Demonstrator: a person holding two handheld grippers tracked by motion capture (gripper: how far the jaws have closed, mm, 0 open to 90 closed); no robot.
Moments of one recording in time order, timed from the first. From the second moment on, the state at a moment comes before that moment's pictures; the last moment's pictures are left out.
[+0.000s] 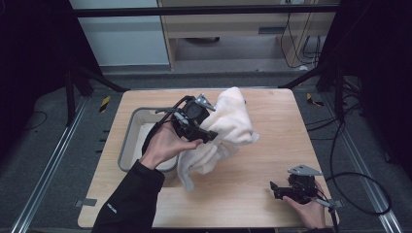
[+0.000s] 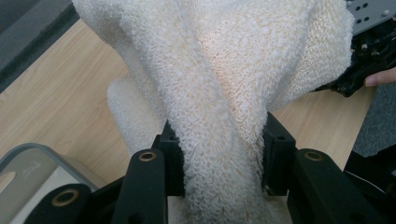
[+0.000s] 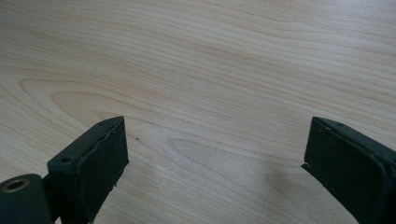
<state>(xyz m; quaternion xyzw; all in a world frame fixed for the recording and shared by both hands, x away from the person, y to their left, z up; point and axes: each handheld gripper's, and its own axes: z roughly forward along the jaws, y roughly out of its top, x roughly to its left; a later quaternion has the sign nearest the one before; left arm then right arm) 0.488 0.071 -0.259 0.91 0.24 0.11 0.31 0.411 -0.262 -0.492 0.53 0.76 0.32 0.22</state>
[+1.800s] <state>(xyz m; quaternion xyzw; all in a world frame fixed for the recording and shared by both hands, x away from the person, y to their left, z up) 0.517 0.011 -0.395 0.93 0.24 0.07 0.26 0.412 -0.261 -0.494 0.53 0.76 0.31 0.22</state>
